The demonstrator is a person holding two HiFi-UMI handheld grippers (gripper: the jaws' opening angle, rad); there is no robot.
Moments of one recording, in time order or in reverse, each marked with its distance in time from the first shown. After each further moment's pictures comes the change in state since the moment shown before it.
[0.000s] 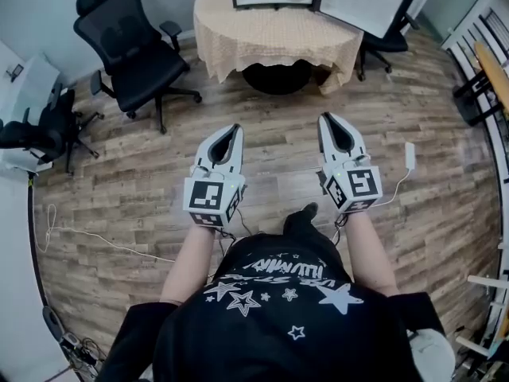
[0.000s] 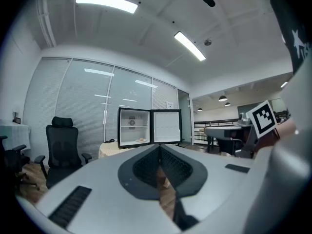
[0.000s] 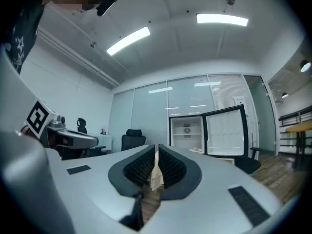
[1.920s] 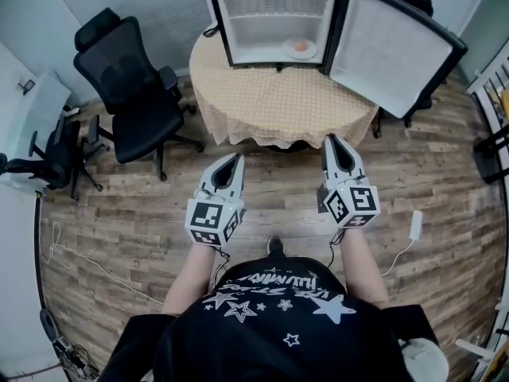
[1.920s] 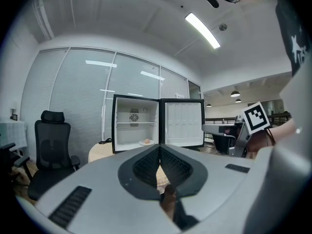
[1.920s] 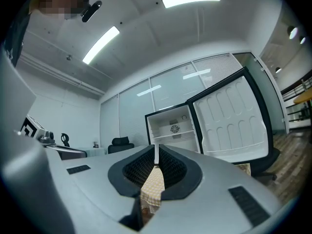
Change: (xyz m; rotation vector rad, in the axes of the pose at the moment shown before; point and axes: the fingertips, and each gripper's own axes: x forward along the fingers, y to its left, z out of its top) left arm 0.306 0.073 0.006 -0.030 0.059 0.077; right arm 0.256 -0.243 -0.022 0.196 -0.038 0.022
